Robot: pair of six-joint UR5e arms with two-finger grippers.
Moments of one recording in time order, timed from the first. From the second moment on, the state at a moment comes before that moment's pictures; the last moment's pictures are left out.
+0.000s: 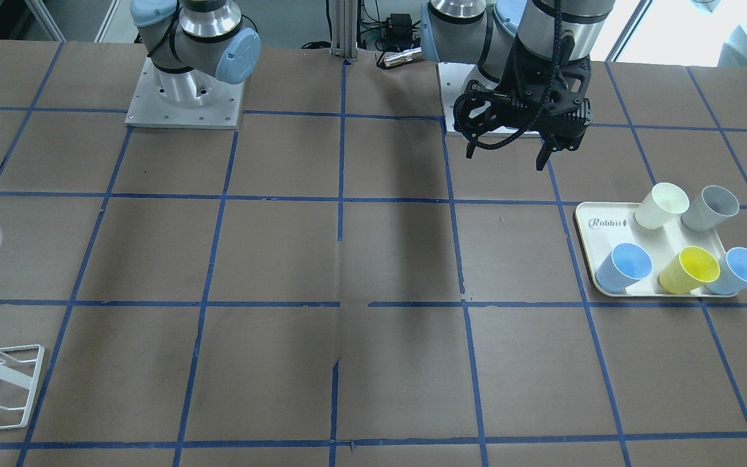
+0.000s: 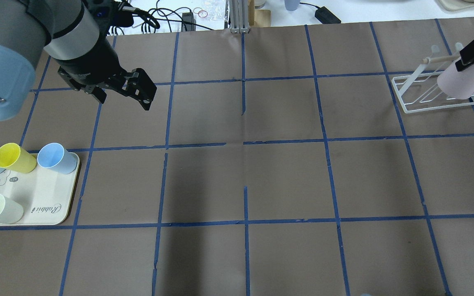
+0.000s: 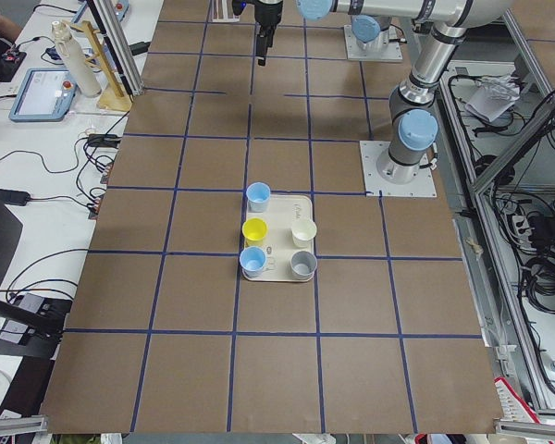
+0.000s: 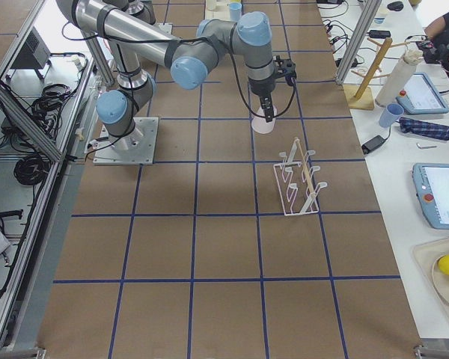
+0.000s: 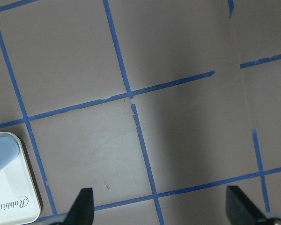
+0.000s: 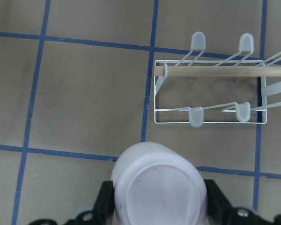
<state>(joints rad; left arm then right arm) -1.62 -1.53 -1.59 -1.52 1.58 0.16 1.05 -1.52 1.65 -1.91 -1.43 -0.61</state>
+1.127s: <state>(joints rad) -1.56 -1.53 -1.56 -1.61 1.57 0.06 1.01 -1.37 1.64 -2.11 -1.43 -0.59</state>
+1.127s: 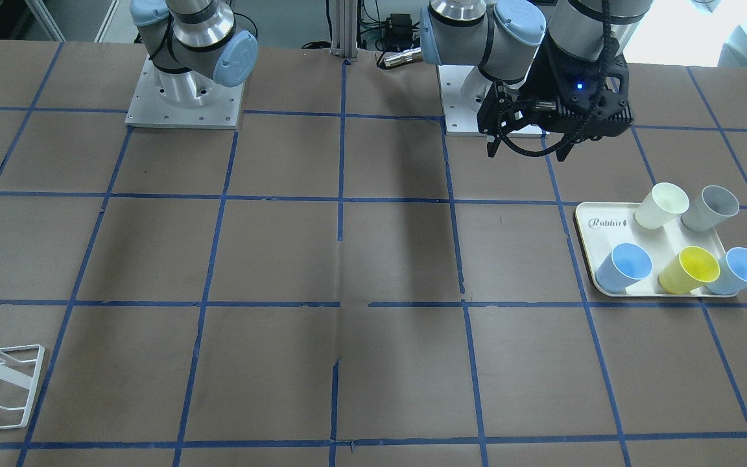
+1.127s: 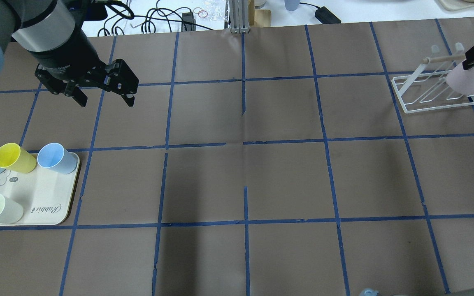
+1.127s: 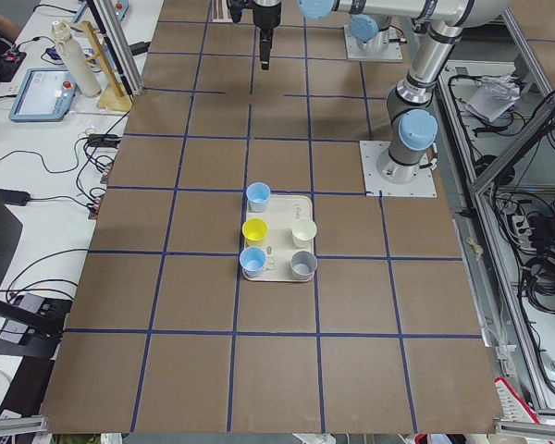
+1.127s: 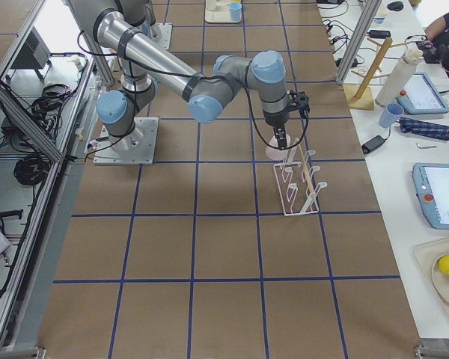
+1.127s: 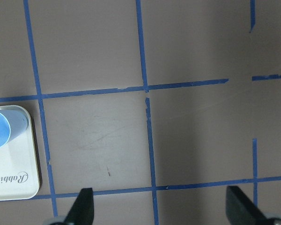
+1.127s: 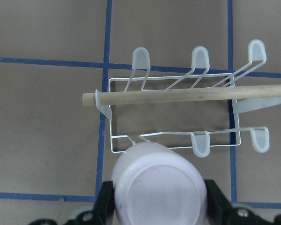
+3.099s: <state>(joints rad) -1.56 -1.55 -1.54 -1.61 1.57 0.07 1.03 -1.23 1.65 -2.18 -1.43 -0.53</state>
